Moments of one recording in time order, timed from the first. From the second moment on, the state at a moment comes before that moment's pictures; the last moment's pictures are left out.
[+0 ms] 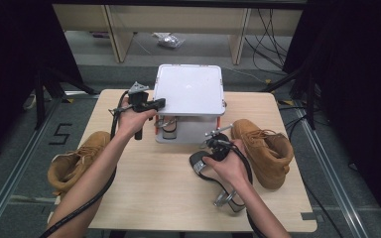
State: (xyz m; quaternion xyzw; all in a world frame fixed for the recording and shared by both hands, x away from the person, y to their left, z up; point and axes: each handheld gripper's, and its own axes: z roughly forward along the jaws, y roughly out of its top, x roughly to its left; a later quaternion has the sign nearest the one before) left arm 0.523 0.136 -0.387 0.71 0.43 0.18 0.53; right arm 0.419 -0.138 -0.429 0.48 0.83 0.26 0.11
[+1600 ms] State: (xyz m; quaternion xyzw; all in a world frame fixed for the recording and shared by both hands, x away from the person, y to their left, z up) left arm 0.524 0.136 -0.385 0.71 0.44 0.17 0.52; right arm 0.377 -0.194 -0.424 0.47 0.87 0.18 0.05
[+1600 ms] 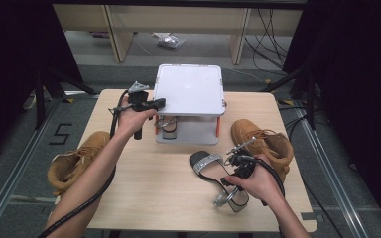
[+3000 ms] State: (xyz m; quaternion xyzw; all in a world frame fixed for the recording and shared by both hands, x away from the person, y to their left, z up) left arm 0.525 0.137 -0.384 0.71 0.44 0.17 0.52; right arm 0.414 -0.163 -0.456 0.43 0.90 0.03 -0.03
